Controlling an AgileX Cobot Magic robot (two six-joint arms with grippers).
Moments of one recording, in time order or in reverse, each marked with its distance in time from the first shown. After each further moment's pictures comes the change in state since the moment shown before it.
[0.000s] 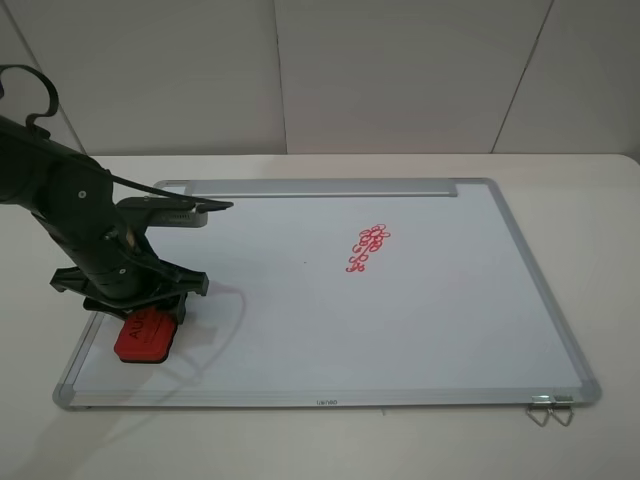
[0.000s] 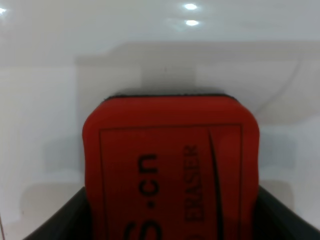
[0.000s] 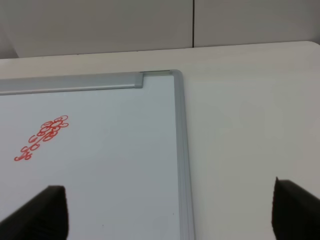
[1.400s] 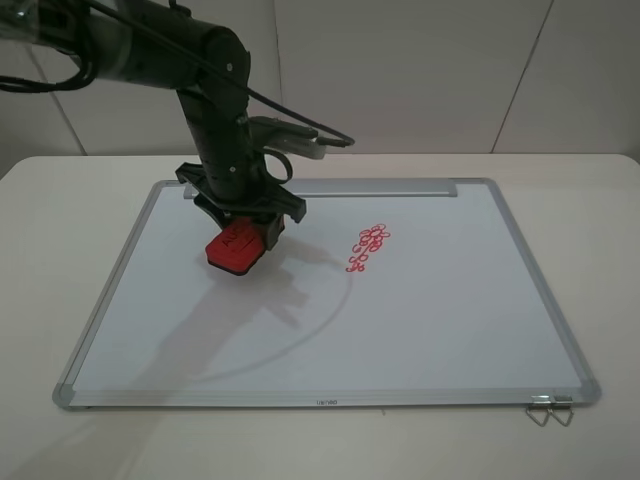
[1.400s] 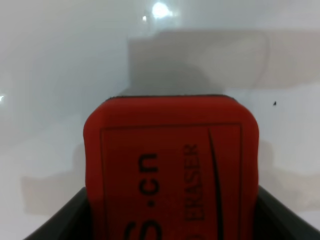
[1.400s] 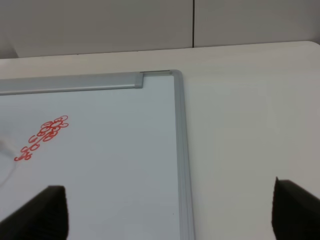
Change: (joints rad) left arm -0.151 0.272 -0.731 -0.080 0.484 0.347; right arm 0.000 0.000 0.000 0.000 0.000 0.000
